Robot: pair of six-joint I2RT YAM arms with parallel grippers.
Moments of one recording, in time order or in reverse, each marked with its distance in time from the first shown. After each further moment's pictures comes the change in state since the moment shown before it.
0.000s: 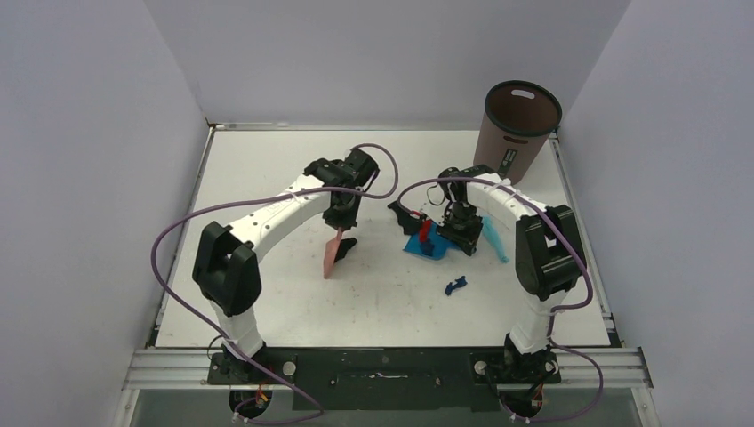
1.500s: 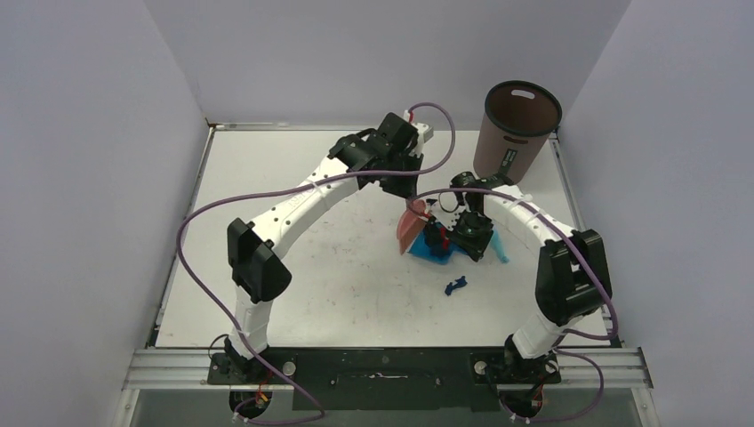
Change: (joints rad) left arm -0.112 0.217 0.488 0.142 0.363 0.049; right arm -0.003 -0.181 -0.120 0.026 -0.025 0.036
